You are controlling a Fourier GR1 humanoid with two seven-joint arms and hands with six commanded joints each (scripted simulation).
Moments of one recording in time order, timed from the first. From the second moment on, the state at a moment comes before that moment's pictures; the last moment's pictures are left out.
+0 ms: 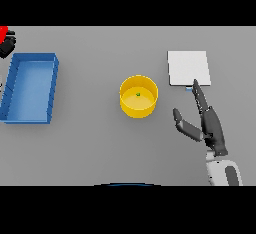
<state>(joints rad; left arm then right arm) -0.71 0.52 0.09 -0.89 -0.36 0.02 0.41 0.10 -0.09 0.12 -1.70 0.19 0.01 -0.16</state>
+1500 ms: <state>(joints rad) -0.46 0.48 0.06 -1.24 -0.23 -0.13 0.47 -0.07 -0.26 0.23 -1.66 0.44 0.09 -0.07</state>
